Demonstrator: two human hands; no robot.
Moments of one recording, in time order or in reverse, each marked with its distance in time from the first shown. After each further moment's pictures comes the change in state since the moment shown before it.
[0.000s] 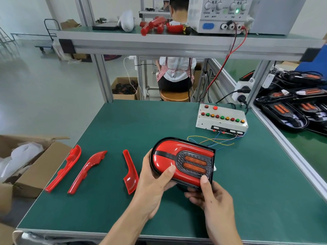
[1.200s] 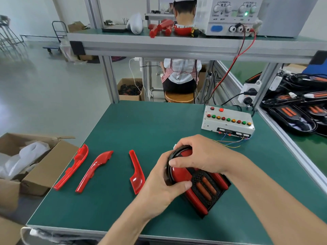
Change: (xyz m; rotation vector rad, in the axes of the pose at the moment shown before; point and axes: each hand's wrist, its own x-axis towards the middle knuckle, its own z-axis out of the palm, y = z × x) left_hand -0.004 0.016 -0.009 0.444 -0.270 0.196; right_hand 0.074 -0.119 0.062 -1.087 -0.809 -0.318
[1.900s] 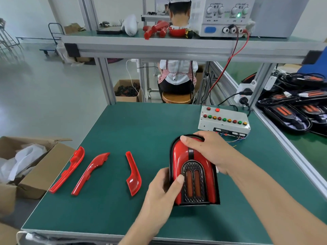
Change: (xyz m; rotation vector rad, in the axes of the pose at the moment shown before) left_hand -0.018 -0.013 0.026 -0.067 0.166 -0.203; right_hand -0.001 0.028 -0.003 0.529 0.297 0.247
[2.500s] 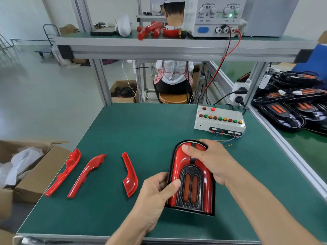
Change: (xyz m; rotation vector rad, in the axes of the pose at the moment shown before) left_hand 0.002 0.008 -0.004 -0.218 -0.061 -0.106; right_hand -0.019 0.023 0.002 0.272 0.113 0.068
